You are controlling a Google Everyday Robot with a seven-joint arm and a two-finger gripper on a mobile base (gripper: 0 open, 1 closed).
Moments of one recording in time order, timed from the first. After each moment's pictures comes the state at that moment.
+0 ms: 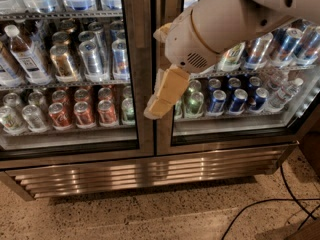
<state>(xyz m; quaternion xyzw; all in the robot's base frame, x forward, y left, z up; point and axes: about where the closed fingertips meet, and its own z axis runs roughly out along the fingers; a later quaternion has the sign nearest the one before) 0.486 0.012 0.964 -0.66 0.66 0.12 0.35</state>
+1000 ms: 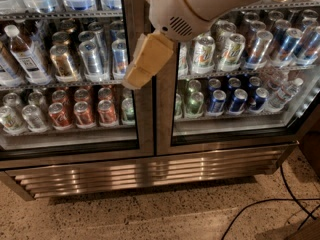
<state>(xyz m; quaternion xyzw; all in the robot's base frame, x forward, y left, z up) 0.502 0.035 1.026 -0.62 0.67 0.08 0.40</state>
